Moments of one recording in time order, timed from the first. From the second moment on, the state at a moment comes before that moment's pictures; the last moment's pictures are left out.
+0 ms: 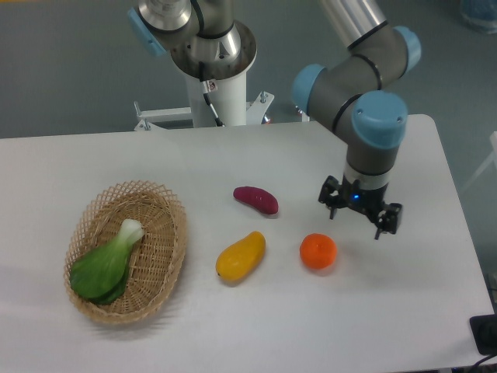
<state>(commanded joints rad) 2.69 -1.97 -1.62 -0.93 1.53 1.23</state>
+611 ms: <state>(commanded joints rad) 2.75 -2.00 -1.55 -0.96 1.52 1.37</state>
